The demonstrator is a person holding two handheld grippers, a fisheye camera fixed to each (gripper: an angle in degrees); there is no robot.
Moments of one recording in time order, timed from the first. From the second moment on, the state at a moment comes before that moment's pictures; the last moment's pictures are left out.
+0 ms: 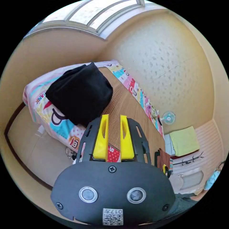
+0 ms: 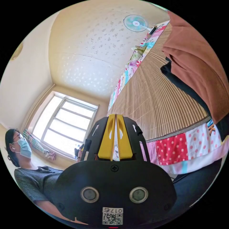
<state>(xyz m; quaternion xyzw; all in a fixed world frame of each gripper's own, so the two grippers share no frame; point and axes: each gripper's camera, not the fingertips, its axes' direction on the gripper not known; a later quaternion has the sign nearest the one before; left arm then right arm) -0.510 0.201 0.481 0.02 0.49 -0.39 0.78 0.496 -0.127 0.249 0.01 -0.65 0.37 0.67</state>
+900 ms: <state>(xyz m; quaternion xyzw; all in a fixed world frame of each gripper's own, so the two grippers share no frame) -0.190 0.170 0.388 0.00 0.76 -0.20 0.62 0.254 -0.028 0.379 -0.14 -0.76 0.15 0.62</state>
